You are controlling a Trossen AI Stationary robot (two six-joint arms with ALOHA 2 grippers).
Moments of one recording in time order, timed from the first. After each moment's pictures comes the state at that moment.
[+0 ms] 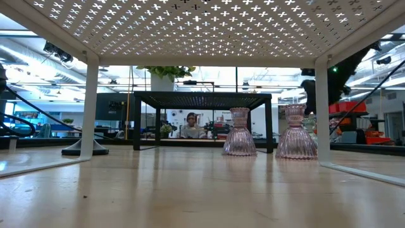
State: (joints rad) left arm 0.02 1.42 1.34 -0.31 -0.25 0.04; right arm -0.69 0.95 0.53 -0.45 0.27 0.10
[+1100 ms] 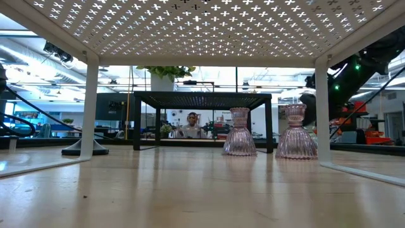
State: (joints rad) left arm 0.02 1.43 1.34 -0.31 -0.25 0.04; right arm -0.69 0.98 0.31 -0.06 0.32 0.18
